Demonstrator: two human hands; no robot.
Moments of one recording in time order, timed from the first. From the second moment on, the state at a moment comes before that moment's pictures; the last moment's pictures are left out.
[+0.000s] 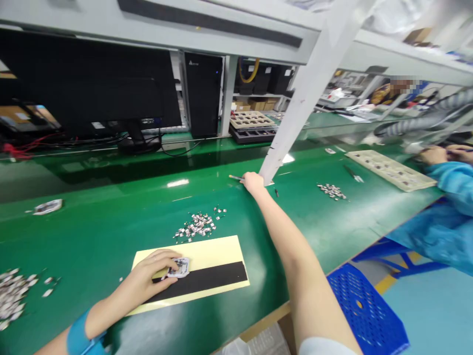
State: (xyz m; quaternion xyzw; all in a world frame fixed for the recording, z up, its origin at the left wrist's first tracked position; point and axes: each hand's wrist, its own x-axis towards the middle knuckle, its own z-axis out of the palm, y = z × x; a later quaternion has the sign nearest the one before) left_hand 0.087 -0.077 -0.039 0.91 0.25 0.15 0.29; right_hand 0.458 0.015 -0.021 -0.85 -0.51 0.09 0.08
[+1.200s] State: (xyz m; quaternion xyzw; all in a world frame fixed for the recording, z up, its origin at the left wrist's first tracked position) left_hand 0.061 -0.055 -0.011 0.89 0.33 0.24 0.21; right_hand 0.293 -0.115 -0.008 -0.55 -0.74 0.36 0.15
